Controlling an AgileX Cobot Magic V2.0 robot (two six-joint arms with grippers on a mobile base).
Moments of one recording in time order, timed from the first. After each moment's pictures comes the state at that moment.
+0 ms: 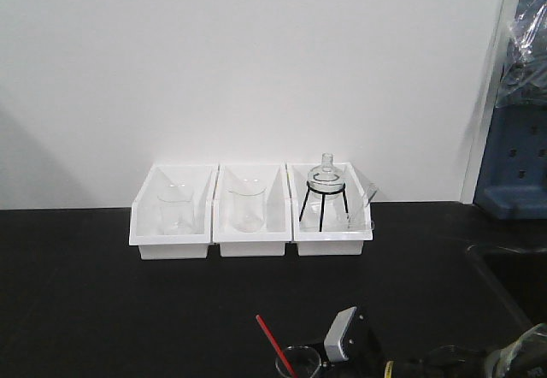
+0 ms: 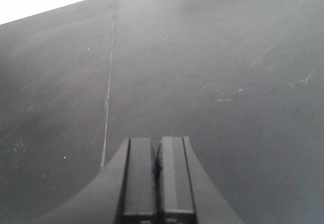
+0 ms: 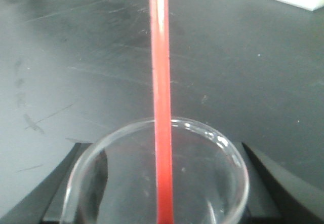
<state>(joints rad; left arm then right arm) -0.04 -0.02 0.03 0.07 0.43 0.17 0.23 2.19 -1.00 -1.14 -1.03 0.58</state>
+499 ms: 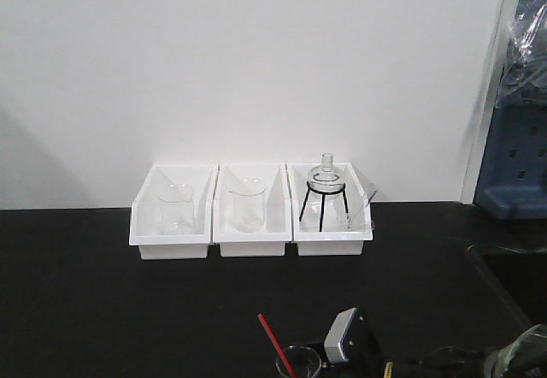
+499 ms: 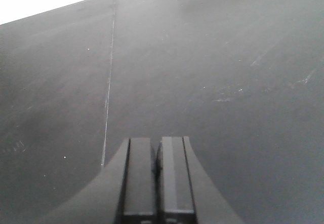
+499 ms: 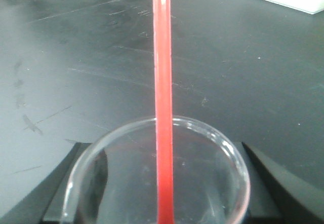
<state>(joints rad) -0.04 -0.02 0.03 0.07 0.43 0.17 0.23 2.20 -1.00 -1.13 -1.05 0.57</state>
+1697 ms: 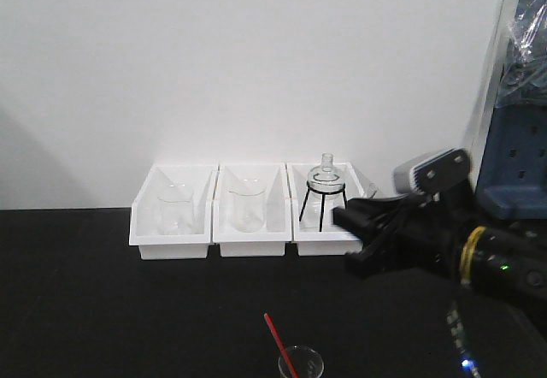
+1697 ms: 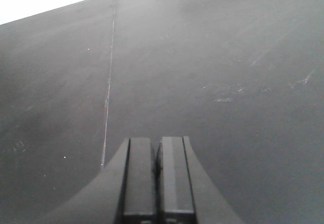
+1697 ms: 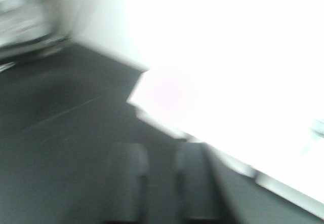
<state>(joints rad) -0.04 -0.02 0.03 0.07 0.43 0.17 0.23 1.46 -1.00 -1.18 -0.48 1.08</state>
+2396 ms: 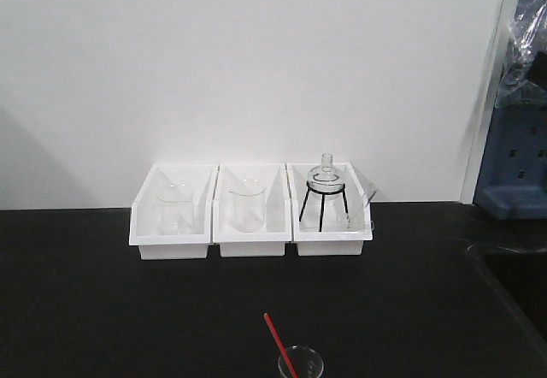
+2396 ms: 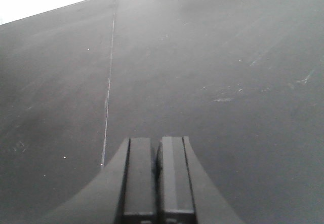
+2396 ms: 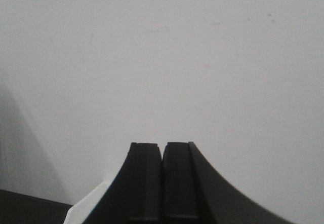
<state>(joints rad) -0.04 -0.02 0.03 0.07 0.43 0.17 0.23 0.87 -0.99 -1.43 -0.16 1.46</state>
